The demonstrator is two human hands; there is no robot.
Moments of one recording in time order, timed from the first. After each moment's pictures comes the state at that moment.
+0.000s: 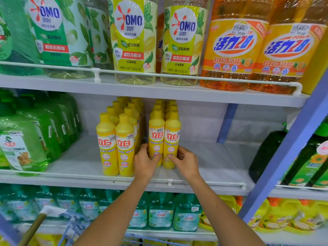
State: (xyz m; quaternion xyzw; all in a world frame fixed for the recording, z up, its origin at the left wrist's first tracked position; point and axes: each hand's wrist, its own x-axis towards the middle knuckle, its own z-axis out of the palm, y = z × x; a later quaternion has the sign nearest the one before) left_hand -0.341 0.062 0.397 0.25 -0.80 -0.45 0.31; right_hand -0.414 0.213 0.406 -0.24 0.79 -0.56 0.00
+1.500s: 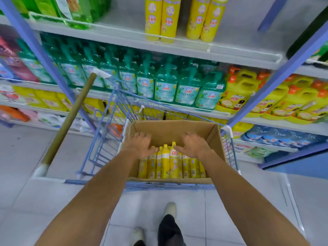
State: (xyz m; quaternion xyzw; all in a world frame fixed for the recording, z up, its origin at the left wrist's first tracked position) left_hand 0.037 0.105 0.189 0.17 -0.95 -0.14 -0.20; right_hand -0.093 0.307 0.207 -0.37 0.91 0.02 0.21
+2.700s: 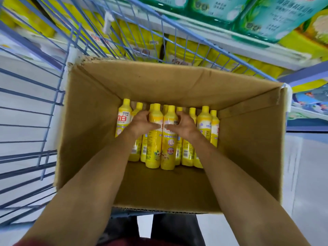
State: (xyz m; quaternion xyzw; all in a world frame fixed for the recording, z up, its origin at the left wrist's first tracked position) left_hand -0.064 0.134 -0.154 0.41 -0.69 -0.55 -0.23; right_hand -0.171 0.296 -0.135 -0.07 0.85 -0.28 0.43
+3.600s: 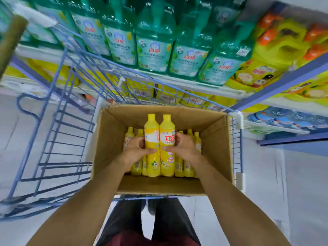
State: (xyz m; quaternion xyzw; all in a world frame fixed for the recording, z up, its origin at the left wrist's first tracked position) left_hand -0.011 0.137 0.001 0.34 -0.62 -0.69 -0.14; right_hand -0.140 0.322 0.009 -0.07 0.79 -0.44 0.43
